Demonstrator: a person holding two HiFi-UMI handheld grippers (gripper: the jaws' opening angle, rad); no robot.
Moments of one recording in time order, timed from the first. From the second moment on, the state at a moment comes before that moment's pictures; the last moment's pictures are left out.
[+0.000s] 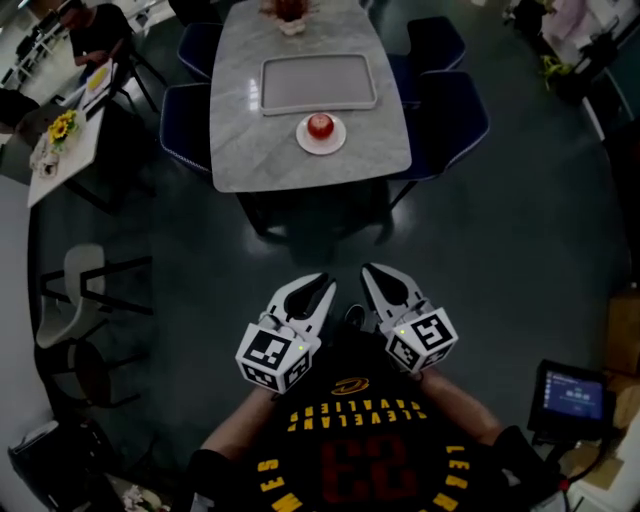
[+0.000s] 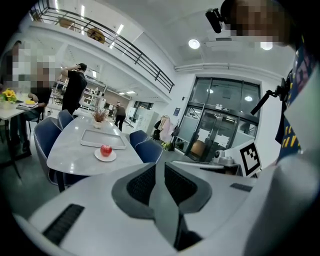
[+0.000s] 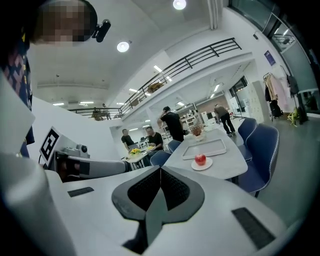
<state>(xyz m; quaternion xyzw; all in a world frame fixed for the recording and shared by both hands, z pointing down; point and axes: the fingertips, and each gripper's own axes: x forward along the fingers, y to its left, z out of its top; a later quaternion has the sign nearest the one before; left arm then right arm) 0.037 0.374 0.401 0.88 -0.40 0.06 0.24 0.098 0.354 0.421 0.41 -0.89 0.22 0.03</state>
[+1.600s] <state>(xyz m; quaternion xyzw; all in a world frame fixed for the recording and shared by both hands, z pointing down) -0.016 0.198 0.413 0.88 -0.39 0.02 0.26 0.065 0.177 0.431 0.44 -0.87 0.23 0.03</state>
